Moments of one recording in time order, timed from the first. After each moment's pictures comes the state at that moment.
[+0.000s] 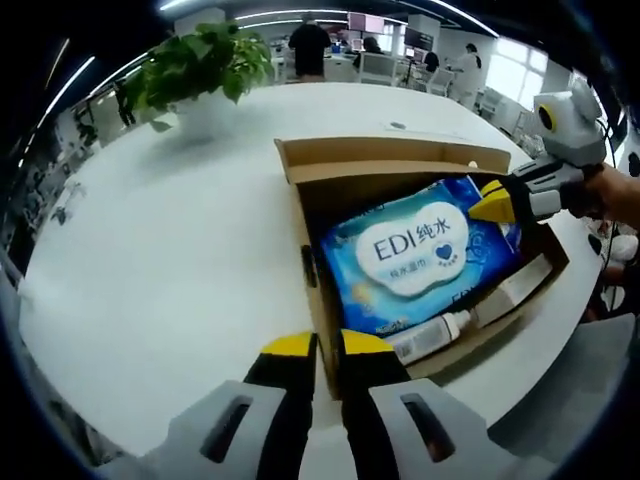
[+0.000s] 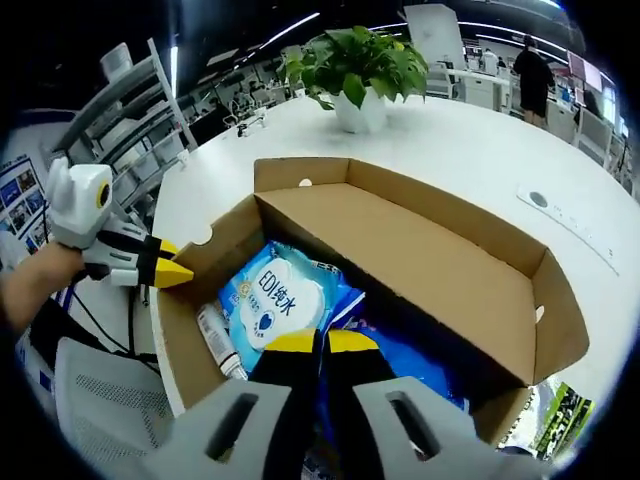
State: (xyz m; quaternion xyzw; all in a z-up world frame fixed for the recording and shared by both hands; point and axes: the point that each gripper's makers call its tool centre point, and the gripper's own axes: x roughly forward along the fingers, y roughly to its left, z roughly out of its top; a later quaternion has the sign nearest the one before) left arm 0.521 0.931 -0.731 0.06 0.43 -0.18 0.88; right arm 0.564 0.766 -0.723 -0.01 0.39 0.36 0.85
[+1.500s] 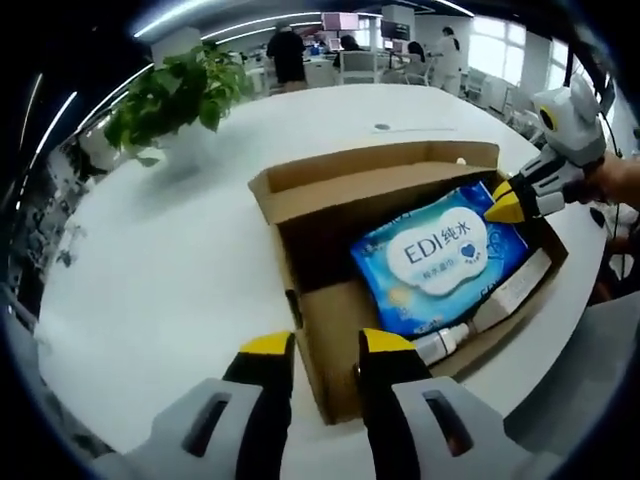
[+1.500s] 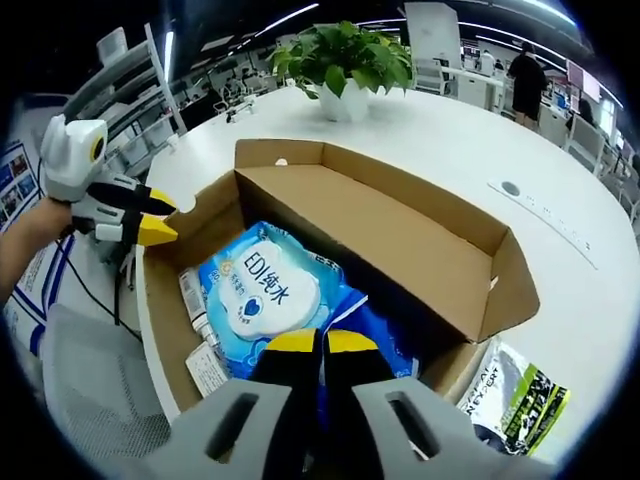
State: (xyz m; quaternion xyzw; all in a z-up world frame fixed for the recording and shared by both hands) left arm 0.534 0.914 -0.712 0.13 0.42 -0.20 0.88; right arm 0.554 0.720 -0.735 -0.05 0.41 0.34 0.85
